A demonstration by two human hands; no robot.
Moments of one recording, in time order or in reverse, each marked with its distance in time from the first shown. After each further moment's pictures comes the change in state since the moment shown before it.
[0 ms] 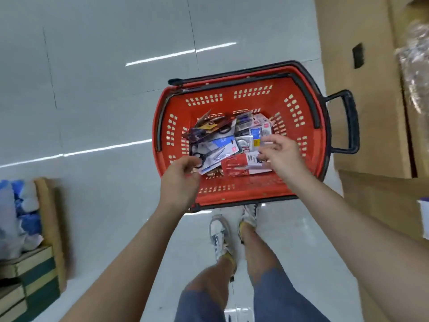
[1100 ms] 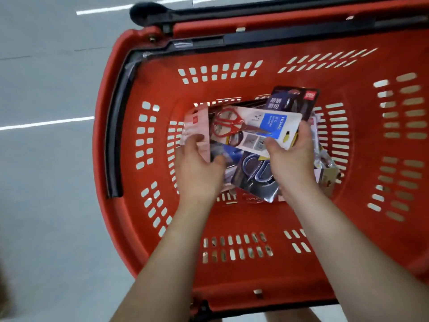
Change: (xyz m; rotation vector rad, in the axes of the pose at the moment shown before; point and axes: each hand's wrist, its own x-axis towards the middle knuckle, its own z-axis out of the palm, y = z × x) left_hand 0.240 -0.102 0.124 -0.062 0.045 -0.133; right_hand 0.198 0.086 0.127 -0.031 0.331 -0.026
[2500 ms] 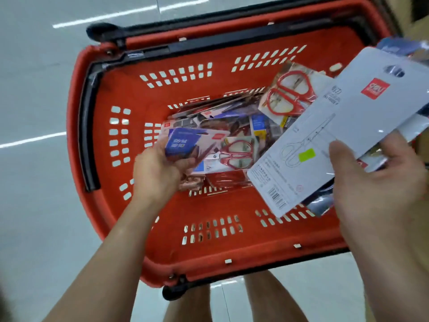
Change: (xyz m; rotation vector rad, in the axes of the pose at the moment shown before) left_hand -0.028 0.021 -0.037 0.139 -0.108 0.210; right_hand -0.074 -0.040 -0.145 -0.064 0.387 -0.232
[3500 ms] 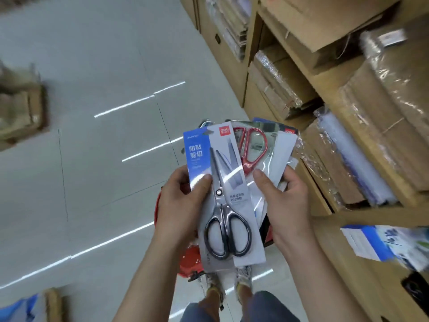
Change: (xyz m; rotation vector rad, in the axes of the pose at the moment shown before) left_hand -0.349 0.373 -0.182 -0.405 0.002 0.253; right_hand -0.072 -0.284 -0.301 0.767 -0.222 0.112
